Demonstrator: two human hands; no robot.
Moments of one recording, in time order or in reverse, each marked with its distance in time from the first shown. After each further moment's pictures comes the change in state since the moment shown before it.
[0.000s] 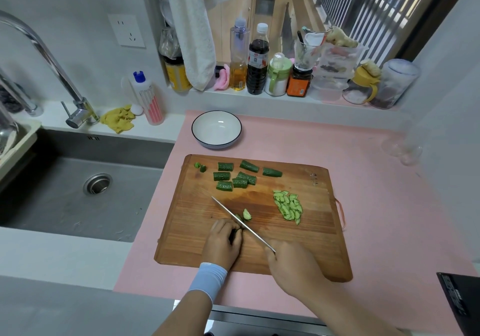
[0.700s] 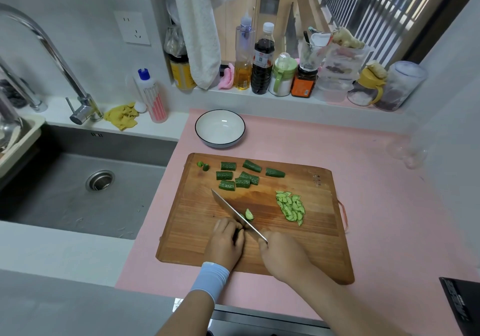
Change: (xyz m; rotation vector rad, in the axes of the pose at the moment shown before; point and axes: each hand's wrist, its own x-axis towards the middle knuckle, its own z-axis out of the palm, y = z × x) left_hand -0.001 0.000 0.002 -0.006 -0.021 0.016; right_hand 0.032 -0.013 0.009 0.011 -0.045 0.063
